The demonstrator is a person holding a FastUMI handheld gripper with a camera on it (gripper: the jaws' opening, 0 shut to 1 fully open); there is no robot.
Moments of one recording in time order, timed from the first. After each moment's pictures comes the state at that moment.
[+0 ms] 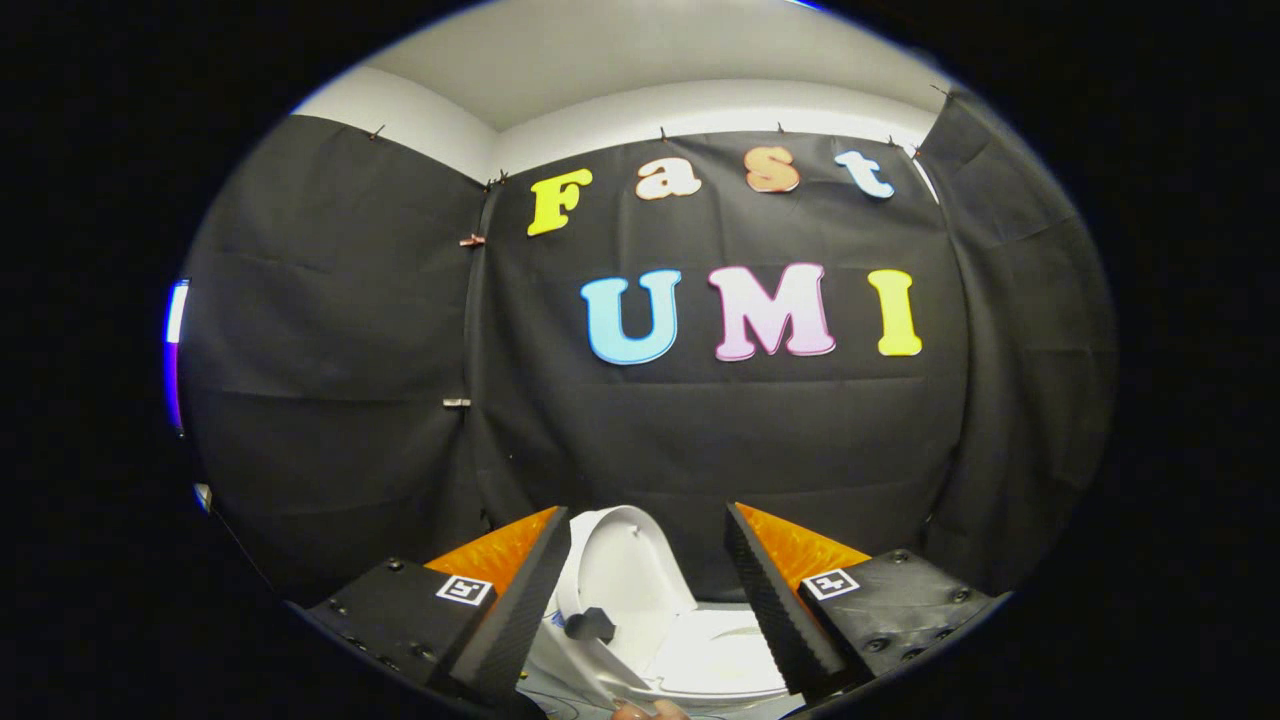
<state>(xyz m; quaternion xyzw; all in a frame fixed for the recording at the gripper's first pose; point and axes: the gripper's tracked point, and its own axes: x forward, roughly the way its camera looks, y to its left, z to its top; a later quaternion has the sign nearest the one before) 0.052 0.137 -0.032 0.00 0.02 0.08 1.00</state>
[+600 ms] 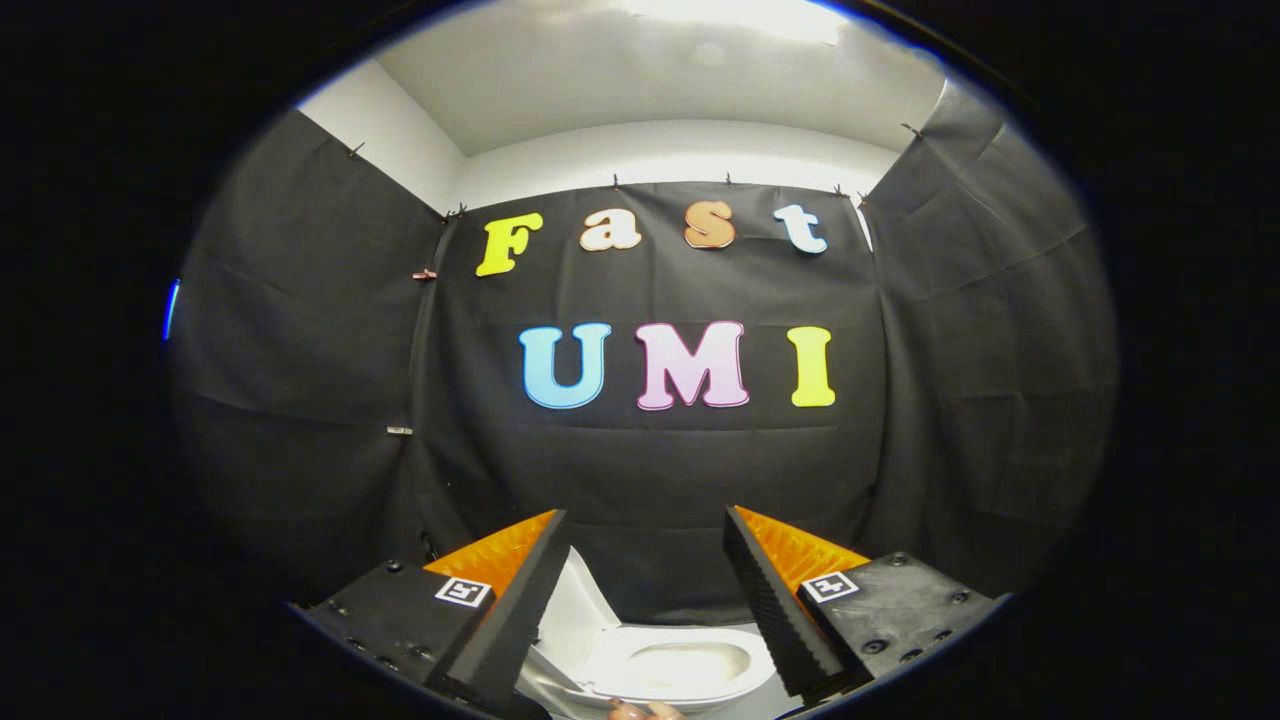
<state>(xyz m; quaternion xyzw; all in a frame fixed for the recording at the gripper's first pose) 0.000 0.054 0.015 -0.02 -0.03 0.00 1.00</state>
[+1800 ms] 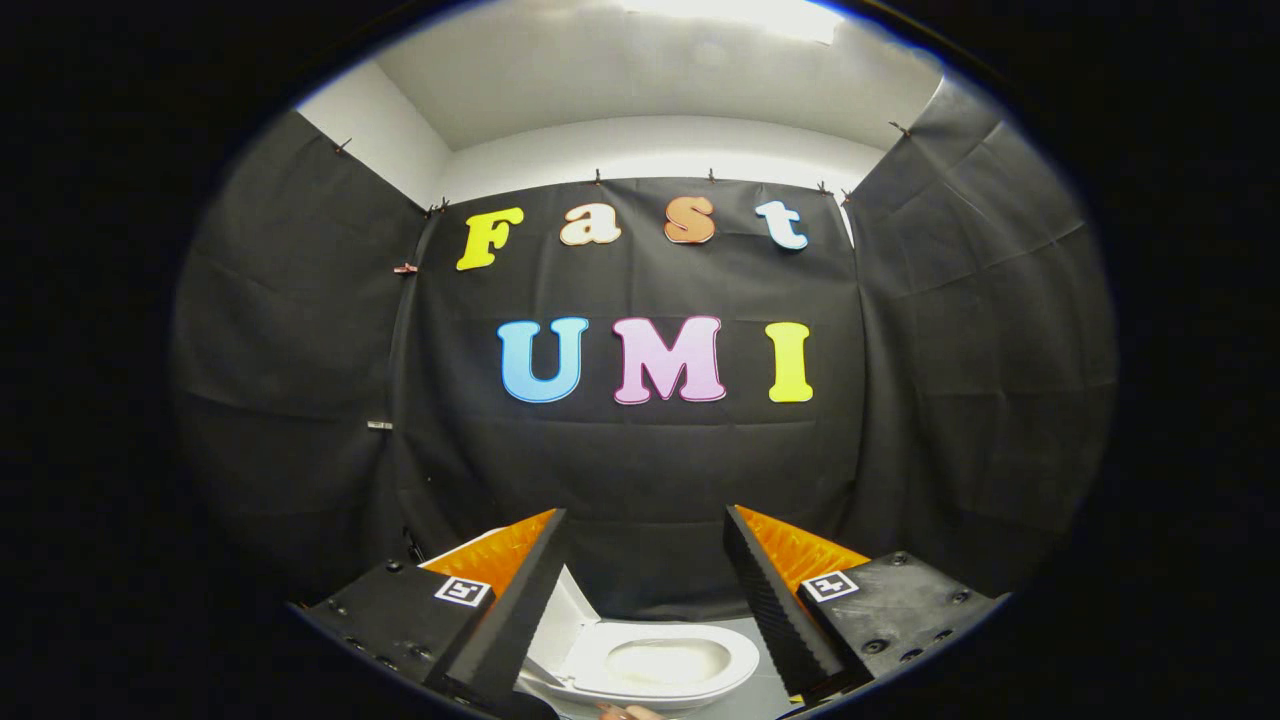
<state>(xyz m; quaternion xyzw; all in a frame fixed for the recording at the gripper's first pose) 0.002 0.034 0.011 -0.02 -0.02 -0.02 1.00</state>
